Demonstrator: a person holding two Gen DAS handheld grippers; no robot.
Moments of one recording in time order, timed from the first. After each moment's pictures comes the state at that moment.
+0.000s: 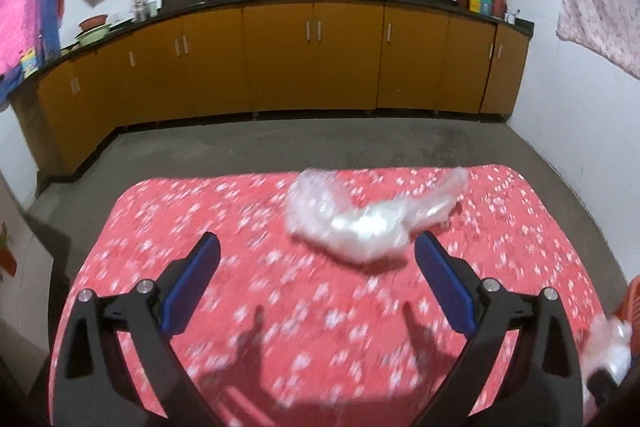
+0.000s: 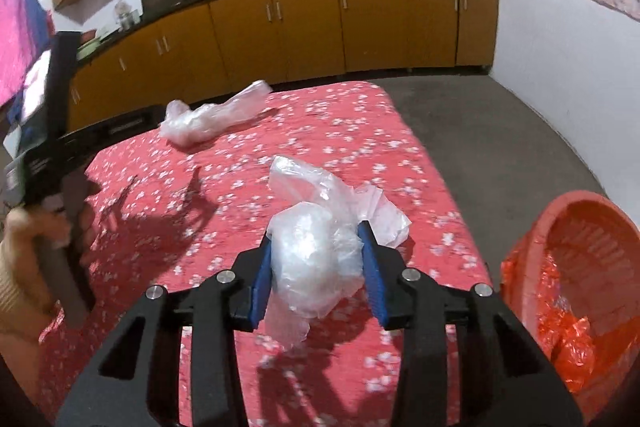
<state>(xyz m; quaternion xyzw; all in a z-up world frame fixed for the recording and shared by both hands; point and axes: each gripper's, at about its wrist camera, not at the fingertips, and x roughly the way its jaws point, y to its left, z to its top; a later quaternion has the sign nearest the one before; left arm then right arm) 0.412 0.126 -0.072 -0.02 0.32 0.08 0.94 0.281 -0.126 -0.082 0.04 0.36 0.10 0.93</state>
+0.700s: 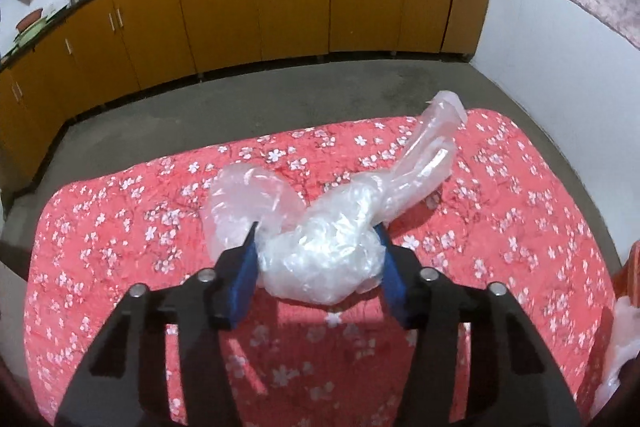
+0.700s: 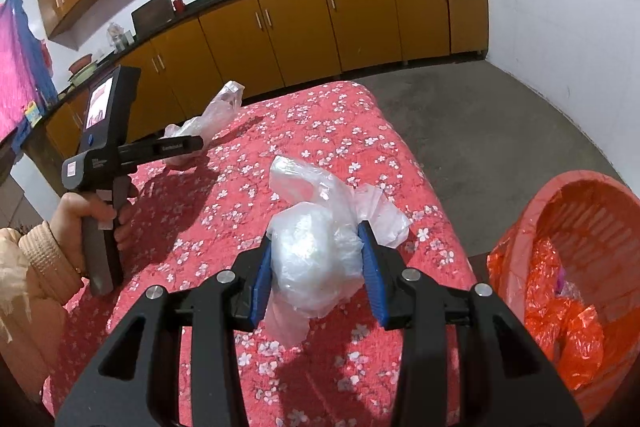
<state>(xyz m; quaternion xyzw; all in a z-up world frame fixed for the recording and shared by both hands) 0.481 0.102 -0.120 0.00 0.42 -0.01 0.91 0.280 -0.150 -0.083 0.08 0.36 0.10 0.92</state>
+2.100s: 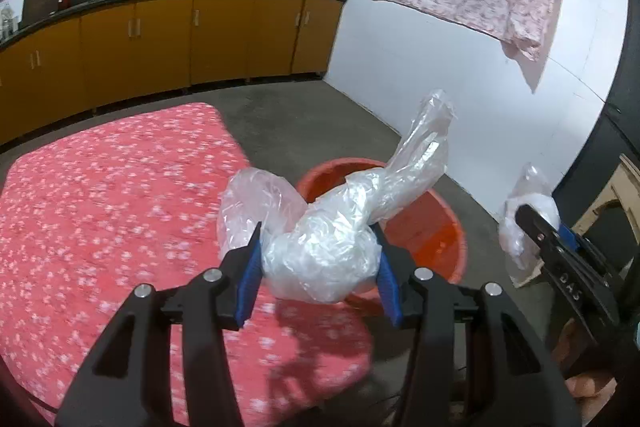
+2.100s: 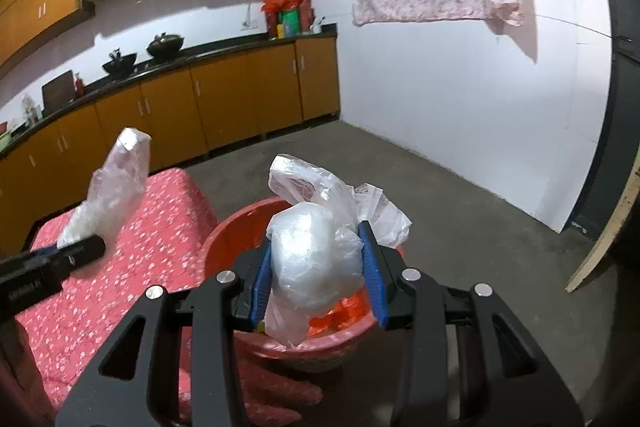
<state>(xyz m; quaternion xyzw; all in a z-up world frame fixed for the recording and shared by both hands) 0.158 -0.154 0.001 -0.03 0.35 -0.22 0.91 0.078 -0.333 0.005 0.08 0.24 -0.14 0.96</state>
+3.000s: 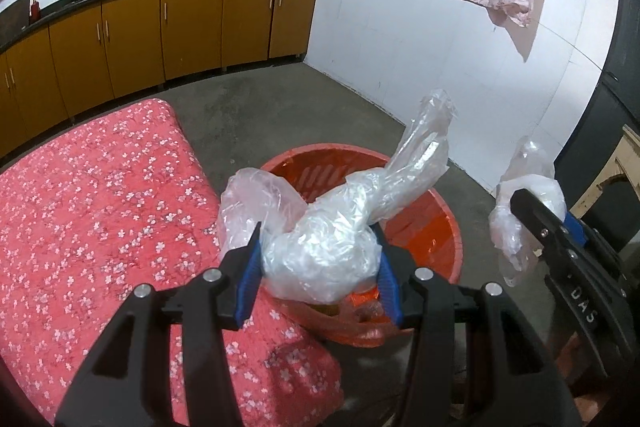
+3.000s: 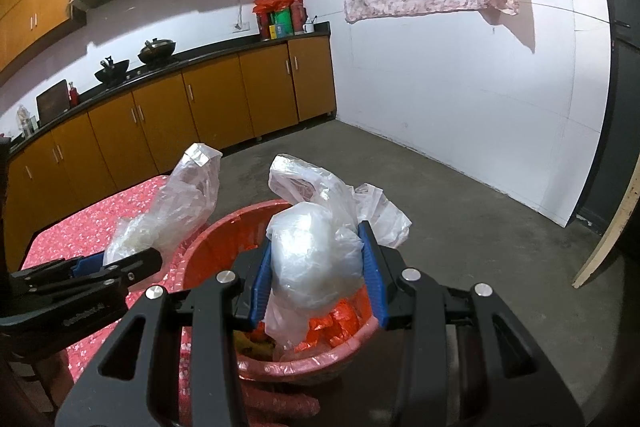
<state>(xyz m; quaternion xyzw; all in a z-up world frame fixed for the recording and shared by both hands) 0.198 -0.220 -0.029 0.00 0.37 -0.24 0.90 0.093 -0.350 -0.013 0.10 0.24 -0.14 0.96</state>
